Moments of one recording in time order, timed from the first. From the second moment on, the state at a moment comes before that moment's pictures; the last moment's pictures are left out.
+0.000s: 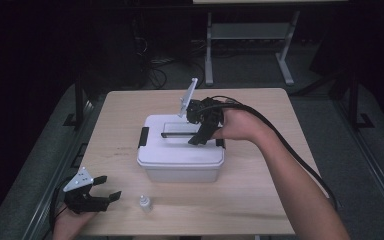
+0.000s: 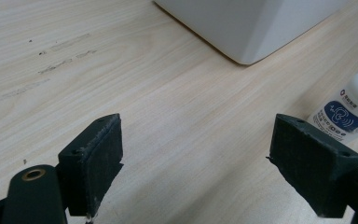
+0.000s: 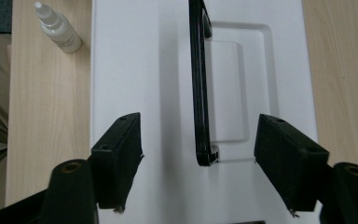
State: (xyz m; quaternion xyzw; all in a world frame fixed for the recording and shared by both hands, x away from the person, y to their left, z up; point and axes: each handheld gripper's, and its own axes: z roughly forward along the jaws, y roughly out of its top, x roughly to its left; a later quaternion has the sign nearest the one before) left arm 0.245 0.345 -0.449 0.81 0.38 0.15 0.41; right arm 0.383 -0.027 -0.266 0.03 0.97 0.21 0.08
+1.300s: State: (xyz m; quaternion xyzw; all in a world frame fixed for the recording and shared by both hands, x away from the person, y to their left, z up) left arm 0.245 0.346 -0.450 0.81 0.38 0.15 0.41; right arm 0.415 -0.012 -0.287 0.03 0.97 0.25 0.04
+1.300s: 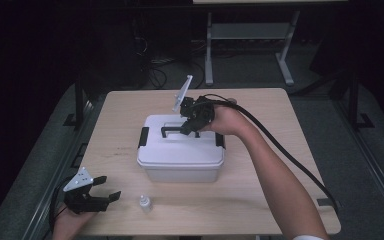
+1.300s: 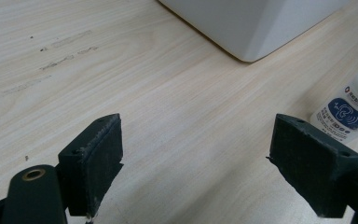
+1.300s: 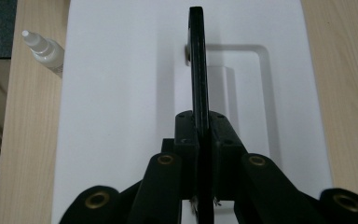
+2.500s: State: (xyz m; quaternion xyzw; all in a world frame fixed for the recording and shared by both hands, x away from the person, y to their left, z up) left arm 0.246 0.347 -0.451 0.81 0.38 0.15 0.41; right arm 0.417 -0.009 -0.276 0.00 0.97 0.25 0.04
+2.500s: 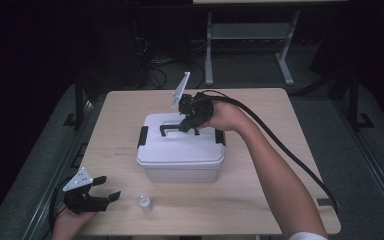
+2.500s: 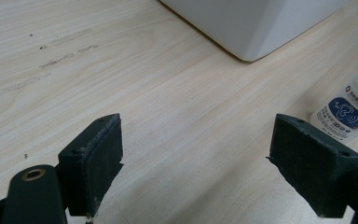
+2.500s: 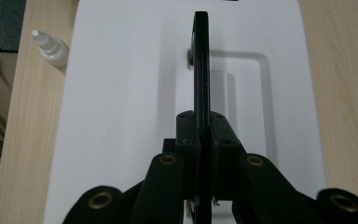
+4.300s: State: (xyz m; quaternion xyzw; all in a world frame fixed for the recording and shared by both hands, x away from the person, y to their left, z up) left arm 0.249 0.342 -0.451 0.82 0.38 0.15 0.41; right arm 0.361 -0.143 -0.223 0.08 0.96 0.24 0.10
